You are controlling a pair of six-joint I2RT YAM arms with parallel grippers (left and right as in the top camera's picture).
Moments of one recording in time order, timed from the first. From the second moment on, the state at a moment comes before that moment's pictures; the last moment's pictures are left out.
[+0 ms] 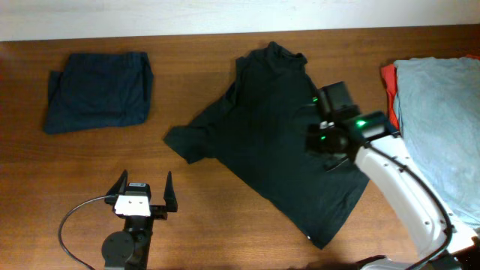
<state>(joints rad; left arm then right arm) -0.08 0.01 0.01 -0.08 -0.01 0.03 0.25 1.47 1.23 -1.02 0.09 0.47</state>
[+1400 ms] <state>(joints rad) -0.14 1.65 1.44 -0.52 0.29 0.19 -0.01 1.47 1.23 -1.06 0.11 0.40</state>
